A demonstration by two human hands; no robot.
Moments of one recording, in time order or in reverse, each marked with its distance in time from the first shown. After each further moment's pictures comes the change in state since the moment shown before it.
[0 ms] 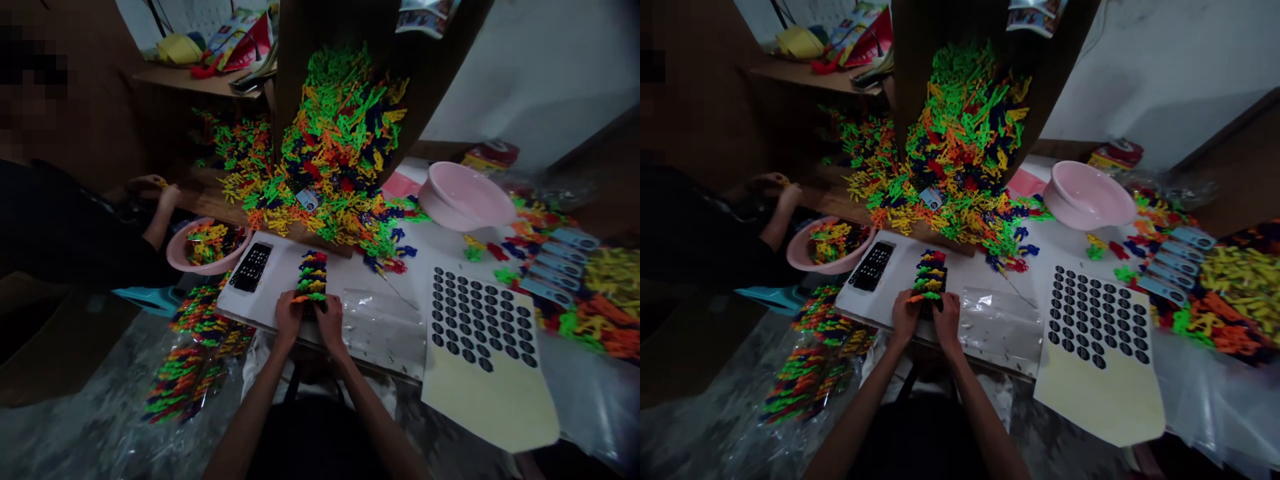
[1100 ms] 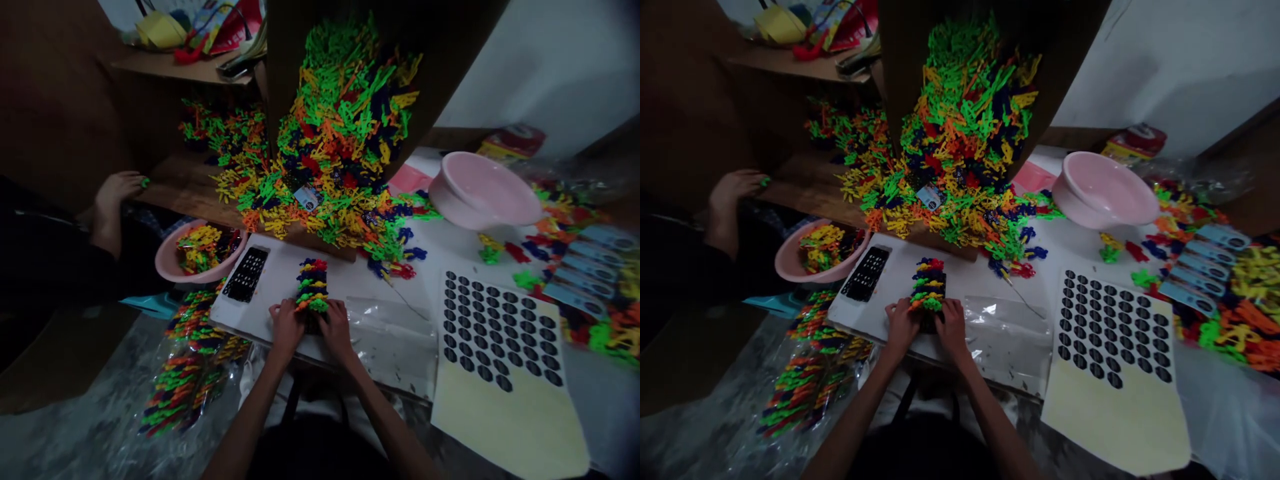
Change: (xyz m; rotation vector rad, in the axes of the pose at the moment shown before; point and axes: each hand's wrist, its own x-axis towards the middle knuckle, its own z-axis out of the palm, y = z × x) left_hand 0.000 0.012 -0.006 0.717 -0.281 0.135; right_hand 0.008 0.009 -0.022 -0.060 -0.227 -0.202
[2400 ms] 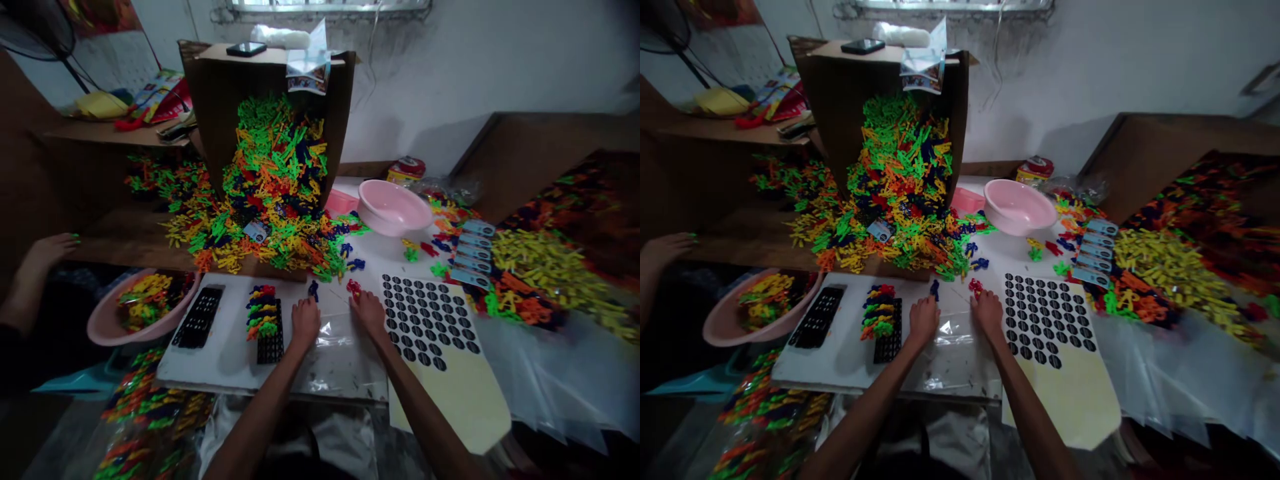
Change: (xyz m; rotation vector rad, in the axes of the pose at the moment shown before) left_hand 0.083 0.145 0.050 -0.247 -0.152 0.044; right_hand 0.052 0.096 -0.178 -0.720 0.025 0.648
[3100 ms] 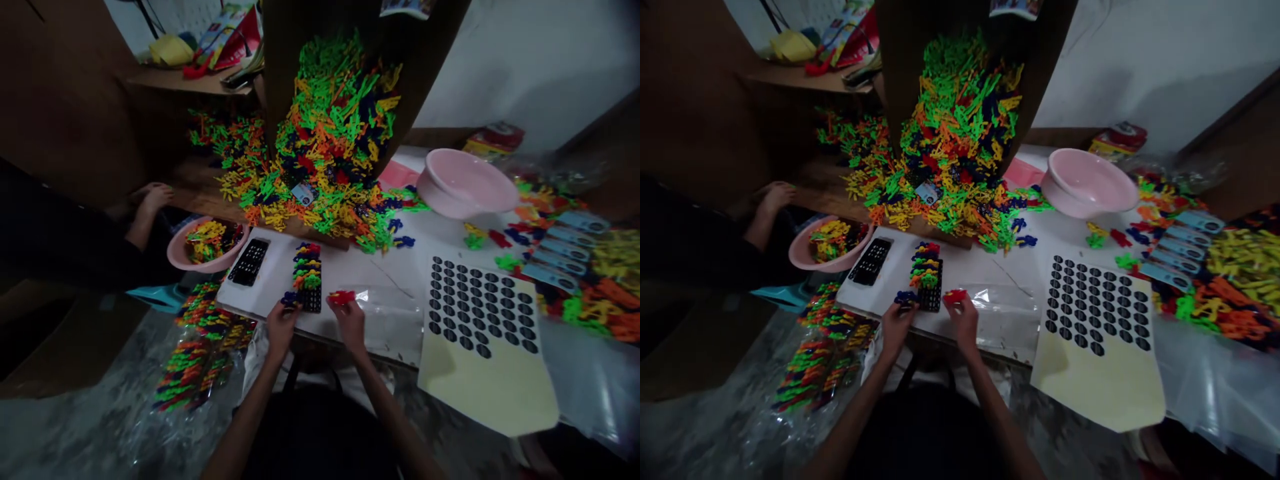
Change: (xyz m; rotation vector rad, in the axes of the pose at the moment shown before) left_hand -0.140 -0.134 -0.053 -0.605 0.560 -0.048; right_hand -0.158 -0.112 0.046 1.229 -0.032 -0.192
